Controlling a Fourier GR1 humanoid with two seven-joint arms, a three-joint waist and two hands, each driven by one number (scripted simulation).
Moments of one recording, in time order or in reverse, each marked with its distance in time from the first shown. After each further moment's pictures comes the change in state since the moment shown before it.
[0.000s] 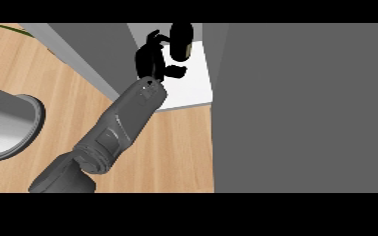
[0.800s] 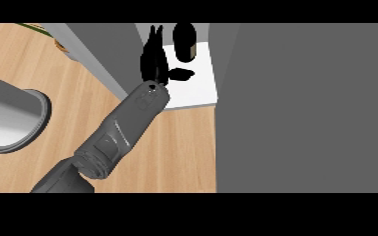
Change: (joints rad) left arm 0.056 0.000 0.040 -0.103 0.023 0.000 -0.052; right arm 0.012 -0.008 0.015 -0.004 -0.017 -0.019 0.008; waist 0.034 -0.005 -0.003
